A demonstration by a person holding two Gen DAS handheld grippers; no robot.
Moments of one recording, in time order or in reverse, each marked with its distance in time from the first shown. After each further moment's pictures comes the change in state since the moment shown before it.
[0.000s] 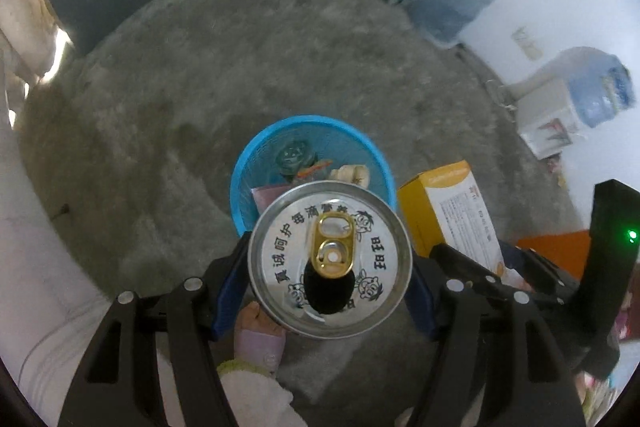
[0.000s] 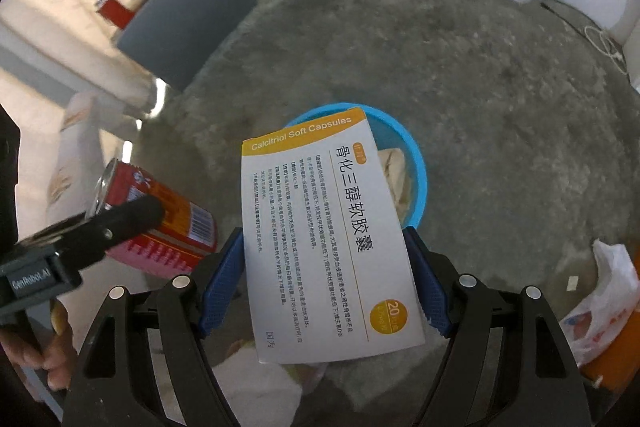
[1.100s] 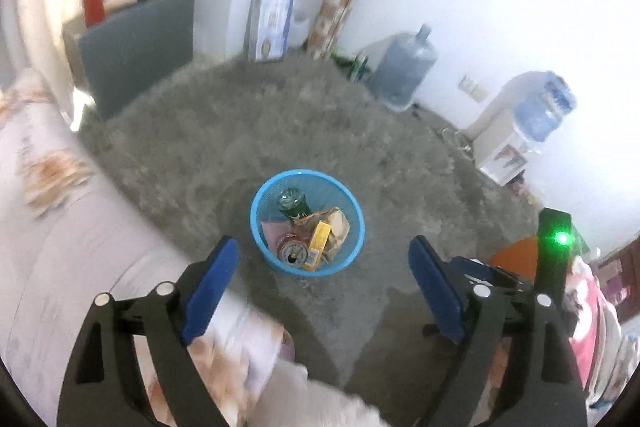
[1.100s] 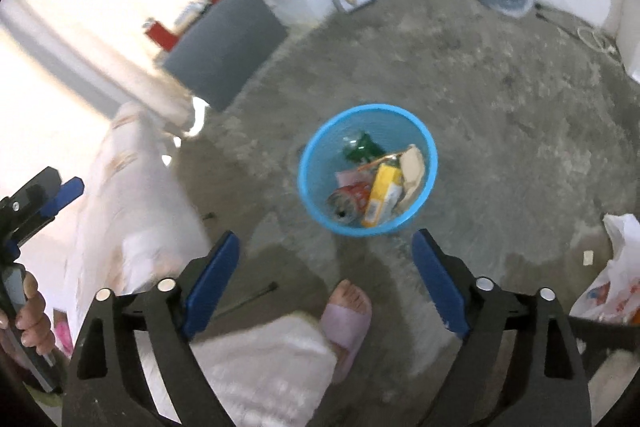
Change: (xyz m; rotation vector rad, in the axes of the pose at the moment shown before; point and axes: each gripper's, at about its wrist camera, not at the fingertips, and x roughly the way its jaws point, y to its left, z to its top) left arm -0.197 0.027 -0.144 0.097 -0.365 -0.097; right arm -0.104 0.026 -0.107 -0.012 -0.160 0.114
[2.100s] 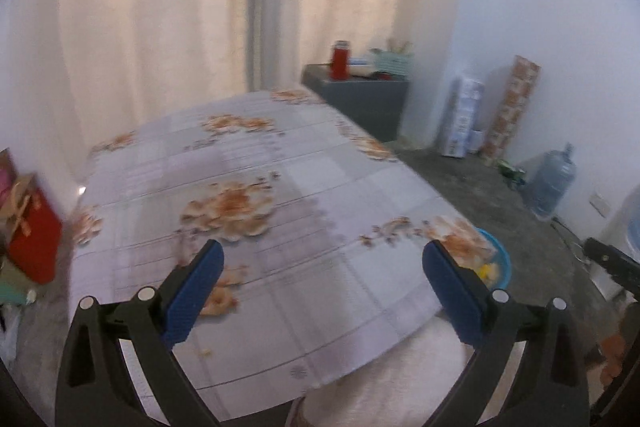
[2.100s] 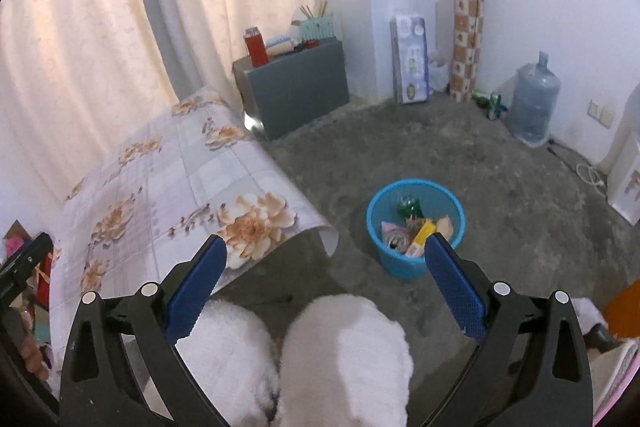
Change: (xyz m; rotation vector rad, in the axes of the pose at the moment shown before) left arm -0.241 0.088 -0.222 -0.333 -0.371 0.609; right arm -0.103 0.168 -0.107 -0.352 -0.290 -0.061
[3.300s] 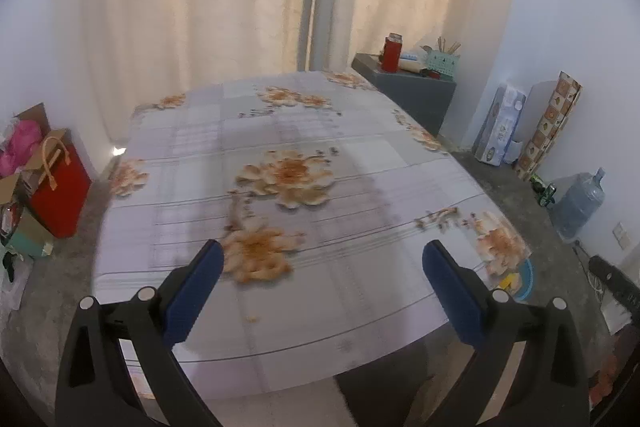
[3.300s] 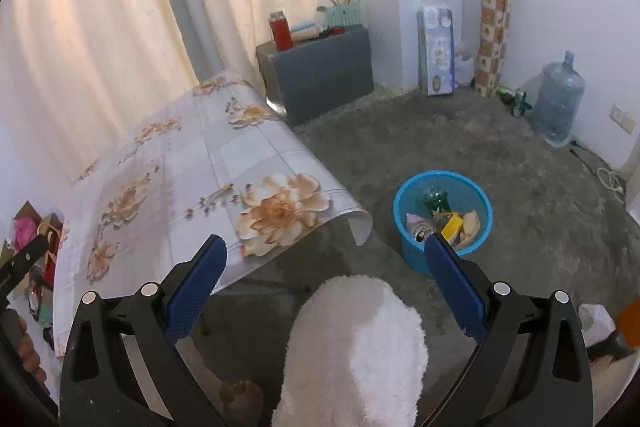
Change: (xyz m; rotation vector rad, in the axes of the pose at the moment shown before) left arm -0.016 0.047 -0.024 -0.114 0.034 0.108; right arm 0.007 0.036 -0.017 -0.039 0.043 0.062
